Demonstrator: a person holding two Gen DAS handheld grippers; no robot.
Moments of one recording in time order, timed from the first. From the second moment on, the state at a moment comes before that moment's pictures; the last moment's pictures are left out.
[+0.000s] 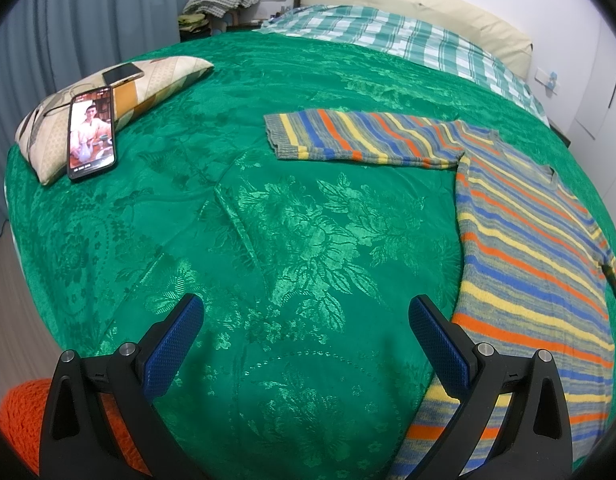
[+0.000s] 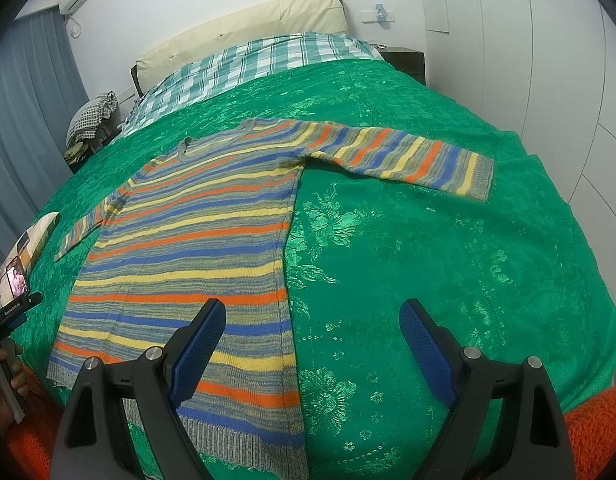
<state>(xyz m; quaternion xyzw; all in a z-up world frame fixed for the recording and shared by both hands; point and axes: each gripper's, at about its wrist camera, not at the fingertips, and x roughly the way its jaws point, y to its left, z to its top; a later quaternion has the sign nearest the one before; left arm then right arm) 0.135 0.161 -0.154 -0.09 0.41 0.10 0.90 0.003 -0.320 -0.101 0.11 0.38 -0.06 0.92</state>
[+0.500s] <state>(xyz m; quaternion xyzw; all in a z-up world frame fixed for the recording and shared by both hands) 0.136 0.160 -0.154 -0.09 0.41 0.10 0.90 0.003 -0.319 -0.102 0.11 0.38 -0.06 0.92</state>
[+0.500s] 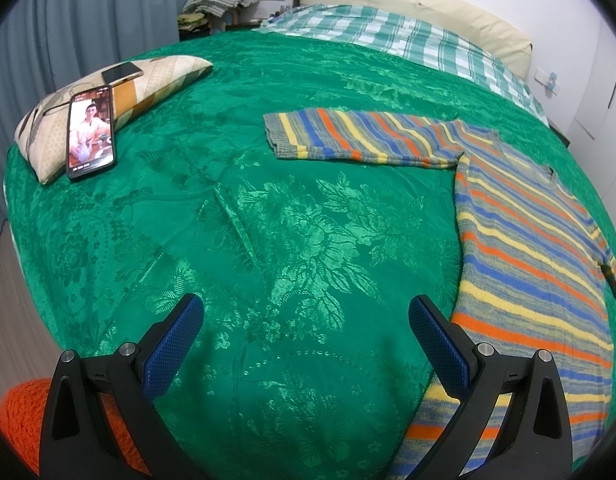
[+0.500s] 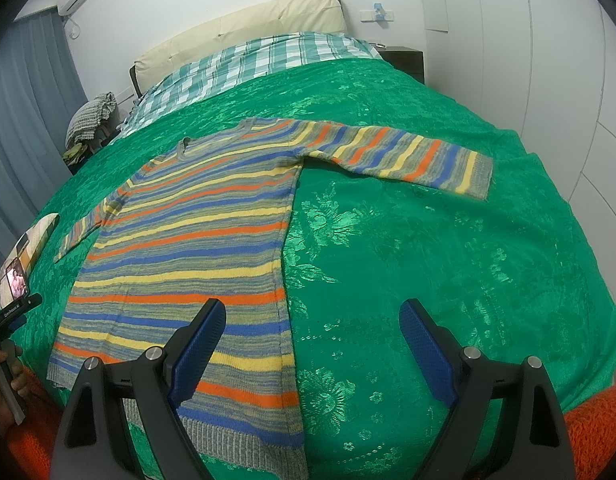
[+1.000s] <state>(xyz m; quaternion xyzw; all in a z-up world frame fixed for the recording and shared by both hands) 0.137 0.148 -0.157 -0.10 0.42 0.10 0.90 0.001 -0.318 -0.104 0.11 0.38 -0.06 0.91</state>
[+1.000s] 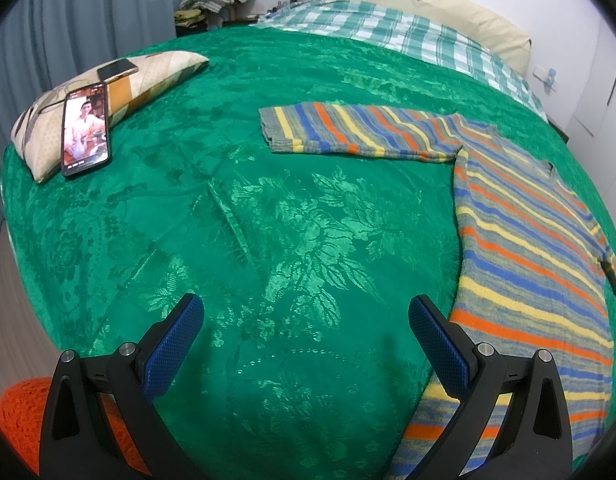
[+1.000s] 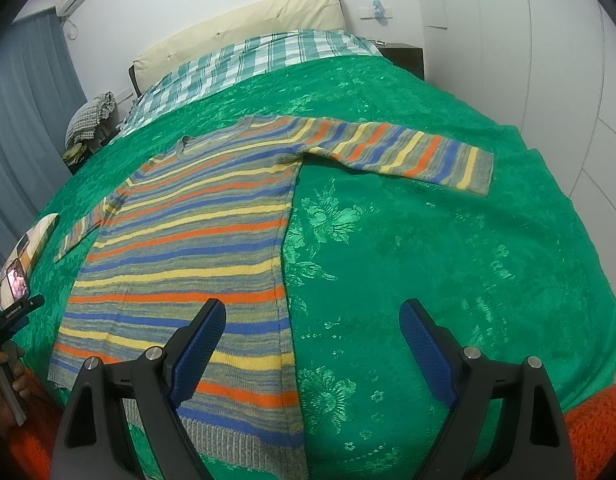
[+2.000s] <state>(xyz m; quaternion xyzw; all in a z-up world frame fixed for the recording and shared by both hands) 0.139 0.131 -0.167 -0.07 0.43 0.11 0.89 0.084 -0.555 -0.138 0.46 0.38 -0.10 0.80</state>
